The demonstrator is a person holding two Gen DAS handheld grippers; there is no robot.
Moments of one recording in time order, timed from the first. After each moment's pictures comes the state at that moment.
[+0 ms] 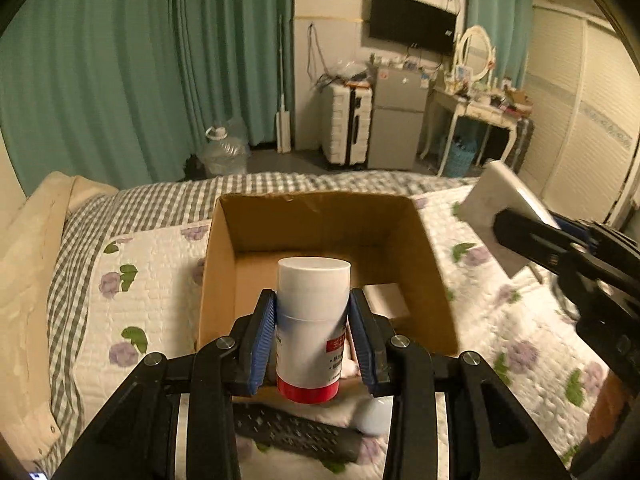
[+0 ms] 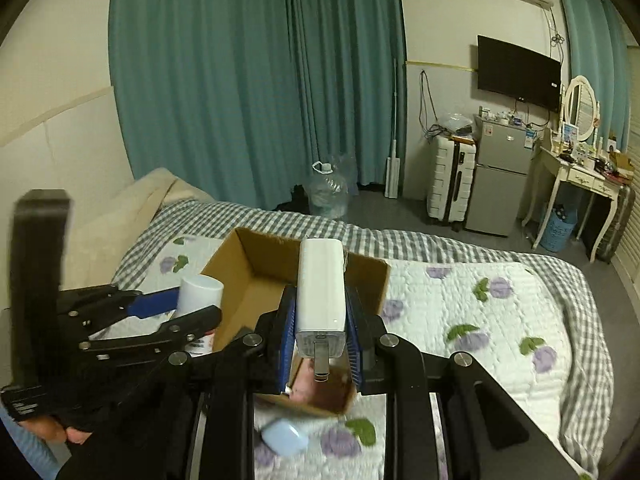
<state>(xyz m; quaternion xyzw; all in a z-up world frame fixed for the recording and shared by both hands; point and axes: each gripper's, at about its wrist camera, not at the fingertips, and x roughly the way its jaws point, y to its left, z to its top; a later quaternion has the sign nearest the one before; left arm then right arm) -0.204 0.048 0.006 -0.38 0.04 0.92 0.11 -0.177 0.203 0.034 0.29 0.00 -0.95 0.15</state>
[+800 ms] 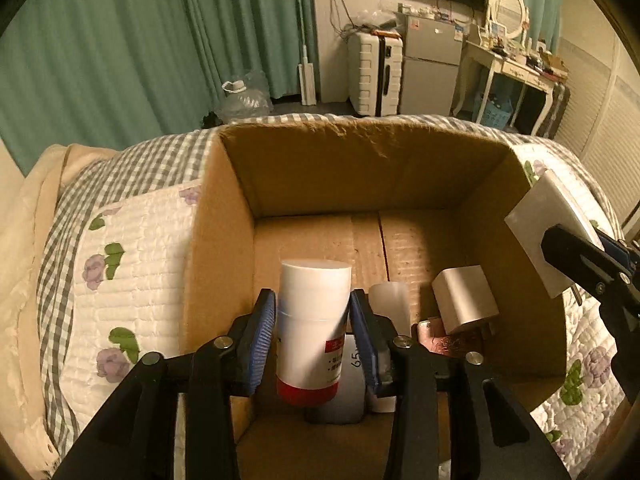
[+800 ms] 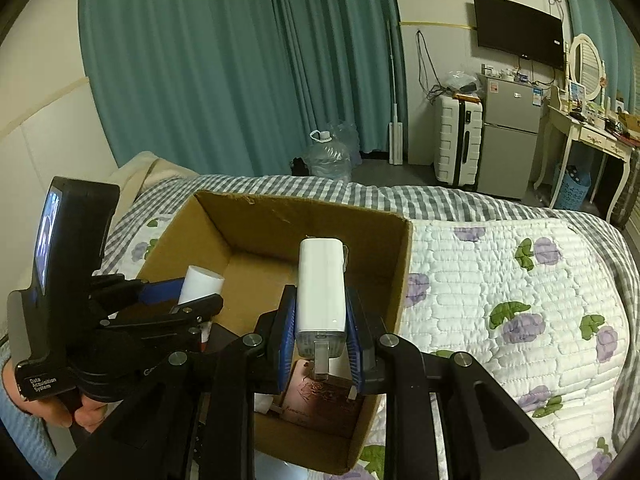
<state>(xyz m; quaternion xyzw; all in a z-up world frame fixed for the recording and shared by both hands) -0.262 0.040 -0.057 -0.45 0.07 0.89 0.05 -0.233 0.200 -0.033 0.33 -0.03 -0.93 0.14</state>
